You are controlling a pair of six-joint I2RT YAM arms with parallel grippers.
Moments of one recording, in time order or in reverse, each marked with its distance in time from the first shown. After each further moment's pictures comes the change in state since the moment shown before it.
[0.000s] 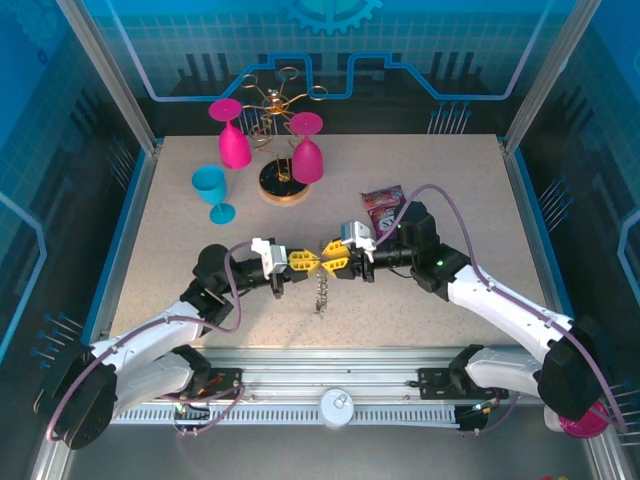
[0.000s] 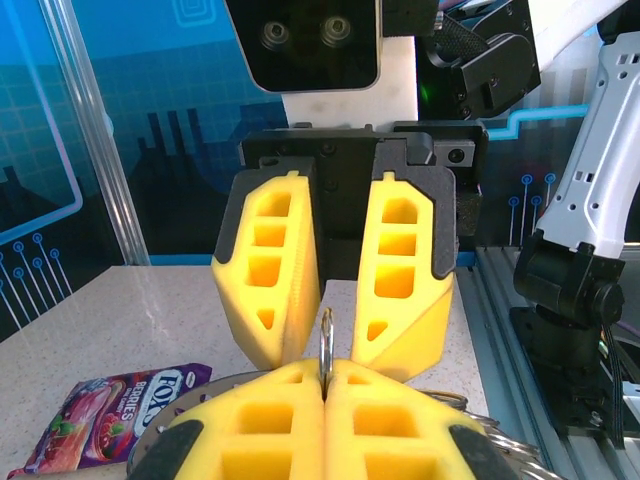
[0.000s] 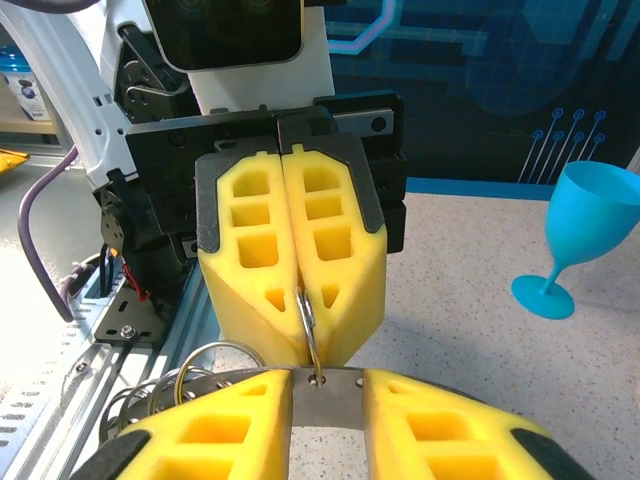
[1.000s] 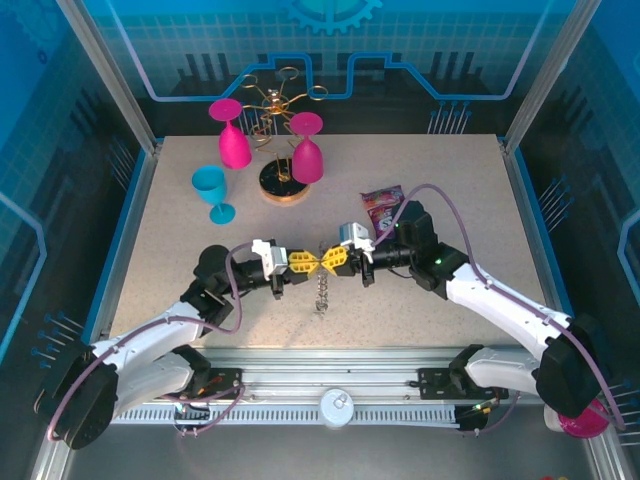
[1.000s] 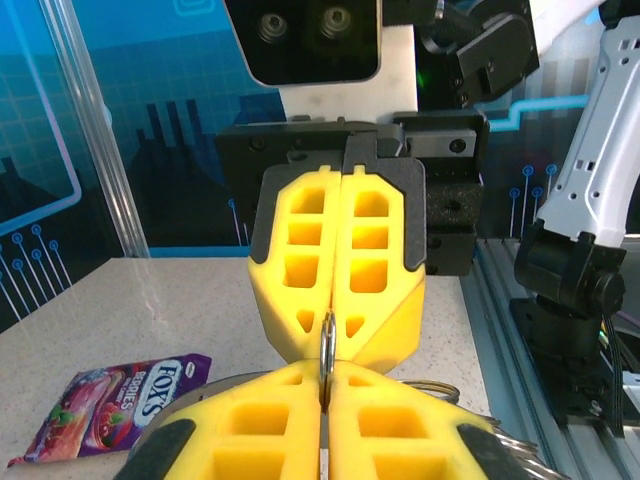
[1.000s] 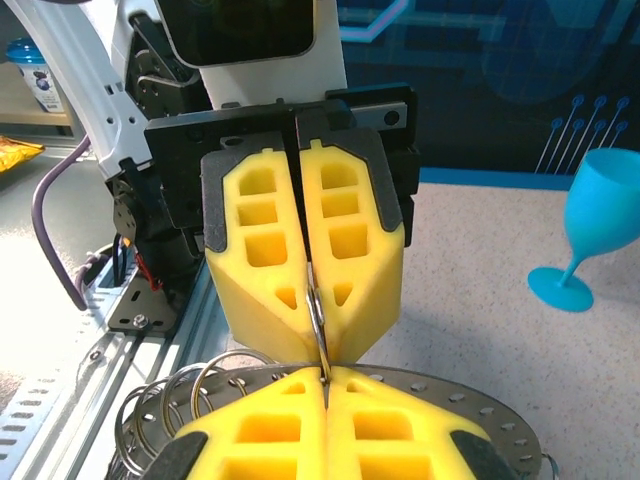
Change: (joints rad) left arm 0.002 -0.003 -0.011 -0.033 -0.001 0.026; right arm 0.000 0.014 0.020 -0.075 -0.011 -0.040
